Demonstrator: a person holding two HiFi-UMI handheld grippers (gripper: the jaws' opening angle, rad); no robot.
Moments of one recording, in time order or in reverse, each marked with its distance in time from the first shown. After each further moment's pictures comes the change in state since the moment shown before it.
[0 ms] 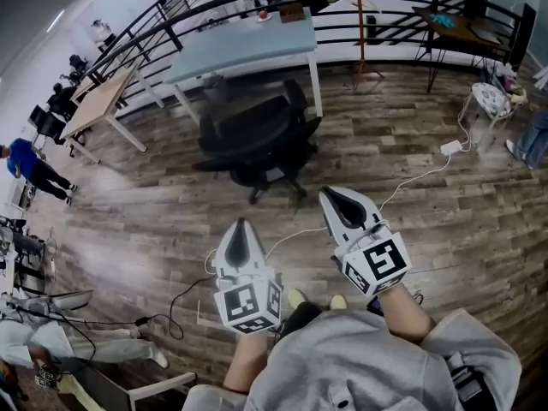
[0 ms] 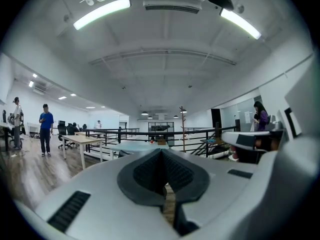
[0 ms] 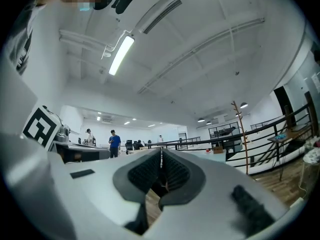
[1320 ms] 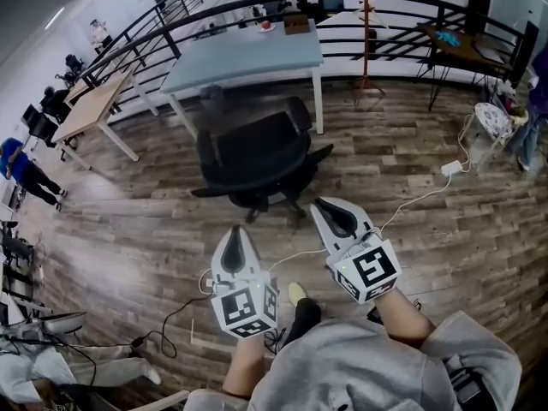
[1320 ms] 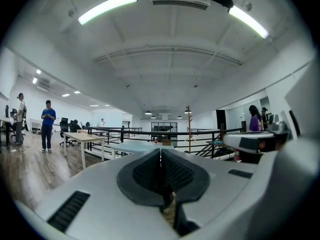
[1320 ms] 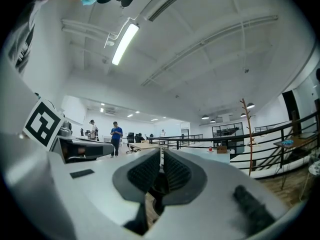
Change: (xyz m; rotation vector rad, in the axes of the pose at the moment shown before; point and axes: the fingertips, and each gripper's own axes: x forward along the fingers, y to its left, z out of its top) left arm 0.100 0.062 -0.012 -0.036 -0.007 0.035; right arm 0.114 -0.014 -0.026 -0.074 0.062 0.036
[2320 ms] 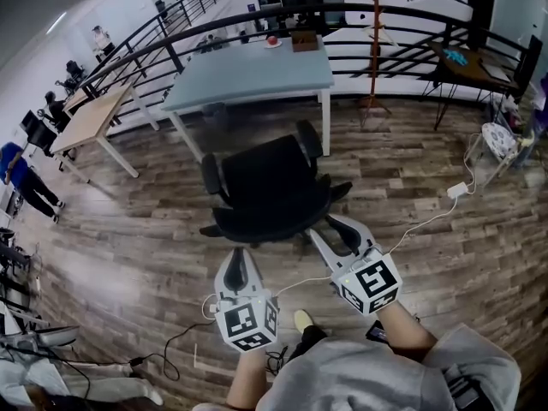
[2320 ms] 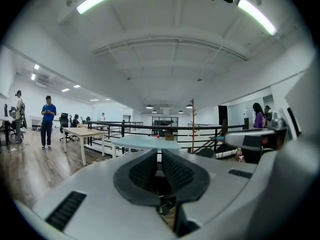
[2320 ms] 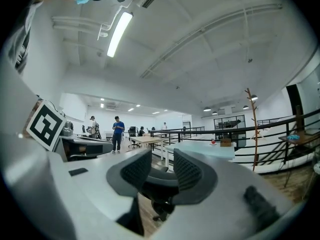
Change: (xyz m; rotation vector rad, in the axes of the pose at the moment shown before) left arm 0.103 0.058 -0.014 -0.014 0.074 0.003; right arm 0.112 -0.032 -0.025 0.020 0.093 0.031
